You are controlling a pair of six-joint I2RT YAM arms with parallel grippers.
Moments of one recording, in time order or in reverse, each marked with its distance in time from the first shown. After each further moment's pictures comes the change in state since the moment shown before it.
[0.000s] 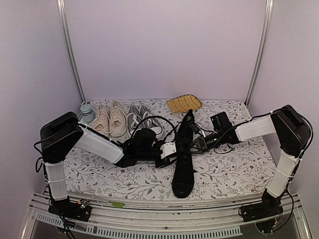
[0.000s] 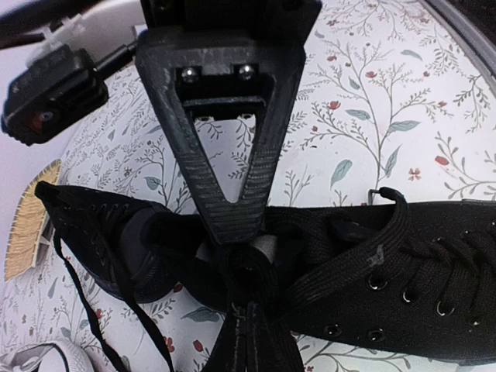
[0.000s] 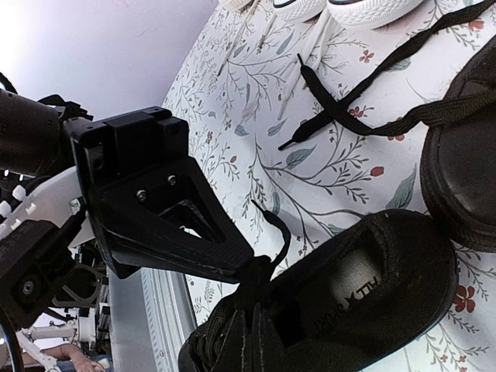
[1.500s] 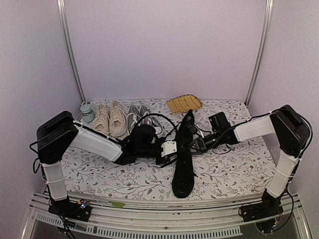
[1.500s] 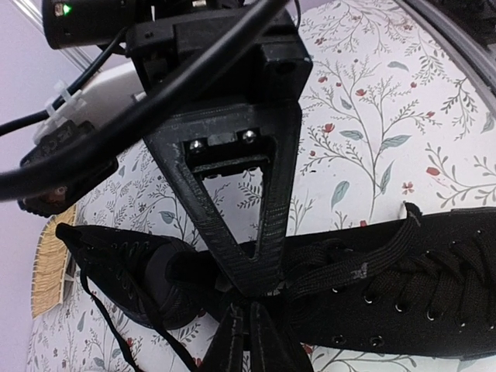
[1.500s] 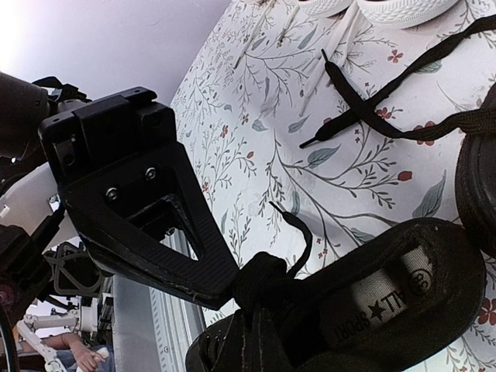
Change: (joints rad) left arm -0.001 -0.045 0.018 -0.019 0.041 0.106; right arm 0.021 0.003 0.008 0.004 -0.030 -0.014
